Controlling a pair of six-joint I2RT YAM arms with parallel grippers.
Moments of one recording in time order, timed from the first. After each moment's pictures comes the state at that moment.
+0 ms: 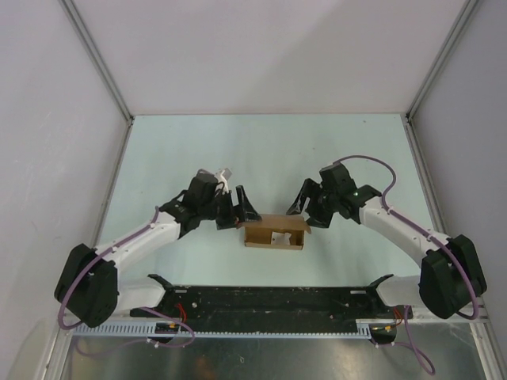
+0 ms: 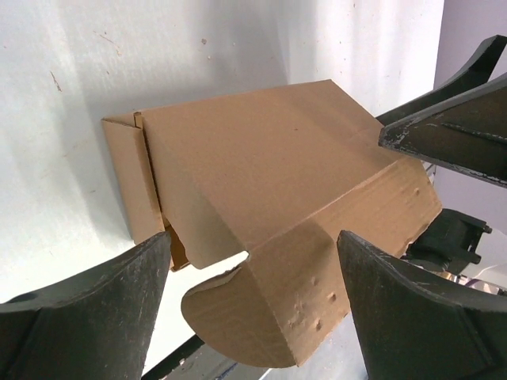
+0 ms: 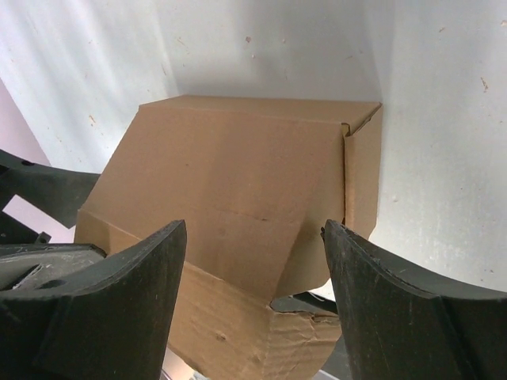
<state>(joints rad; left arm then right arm) -0.56 1.23 0.71 -0.22 0.40 -0.79 0.52 1.31 0.88 -0.49 -0.27 0.92</state>
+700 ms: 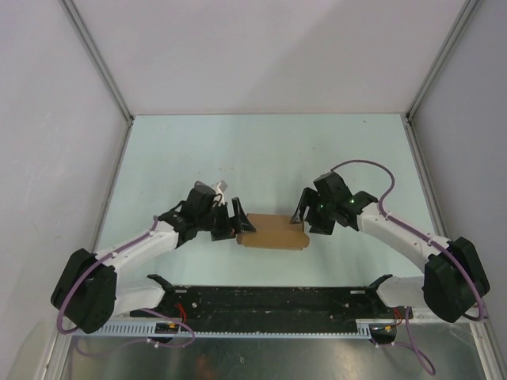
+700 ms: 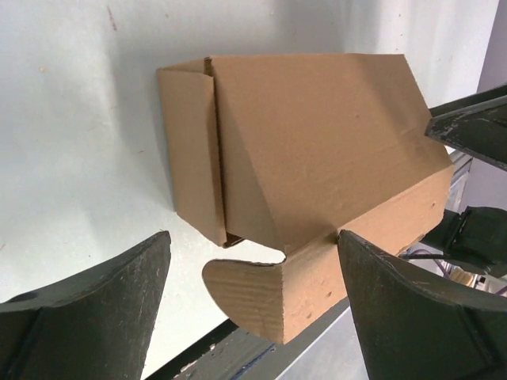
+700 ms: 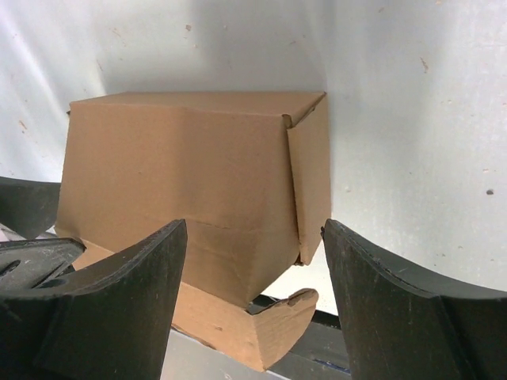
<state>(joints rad) -0.56 1.19 0.59 -0.20 0.37 -0.78 0.59 1.29 0.84 -0.54 -0.12 0.90</state>
